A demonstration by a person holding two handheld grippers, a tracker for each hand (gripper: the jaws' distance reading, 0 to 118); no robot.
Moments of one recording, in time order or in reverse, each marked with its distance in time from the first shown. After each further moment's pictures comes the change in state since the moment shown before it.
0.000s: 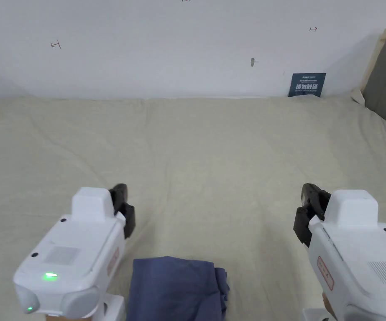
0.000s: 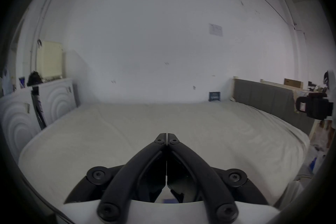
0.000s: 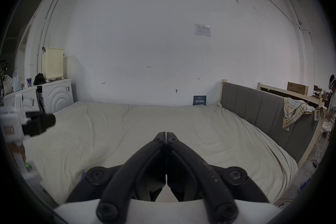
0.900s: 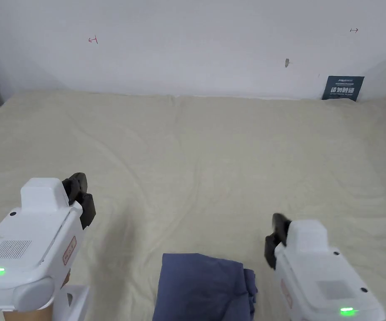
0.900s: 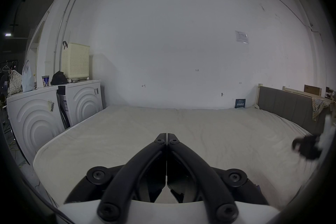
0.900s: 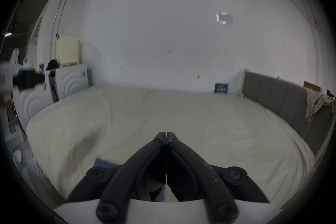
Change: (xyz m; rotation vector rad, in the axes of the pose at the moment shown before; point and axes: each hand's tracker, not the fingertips) left arm -0.091 -0.001 0.025 0.018 0.172 0.047; right arm -0.080 -0.076 -0.044 -0.128 0.159 0.055
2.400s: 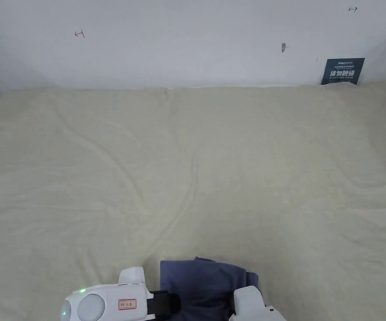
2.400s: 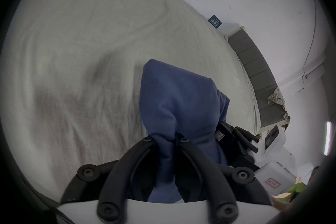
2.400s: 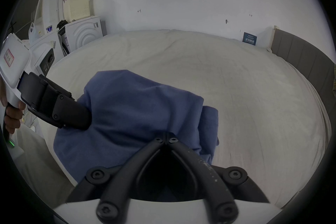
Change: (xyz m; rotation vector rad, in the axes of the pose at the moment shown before) left arm 0.052 -0.181 -0.088 -0.962 -0.504 0.411; right arm -0.044 -0.127 -0.064 -0.377 0.156 0.037
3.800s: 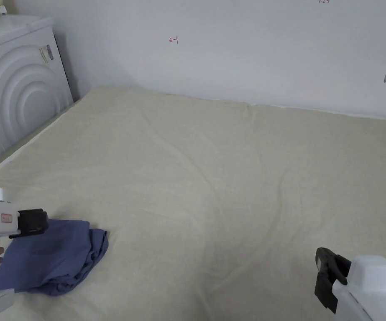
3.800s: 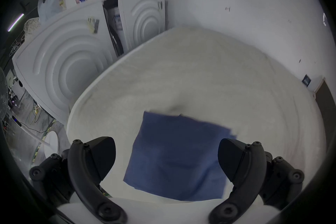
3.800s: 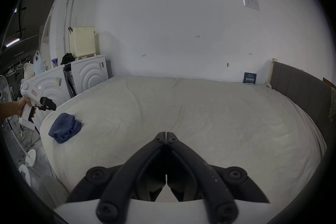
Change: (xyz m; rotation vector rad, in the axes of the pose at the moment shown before) left arm -0.248 0.152 0.287 0.422 0.815 0.139; right arm -0.041 0.148 0.055 0.312 0.002 -0.019
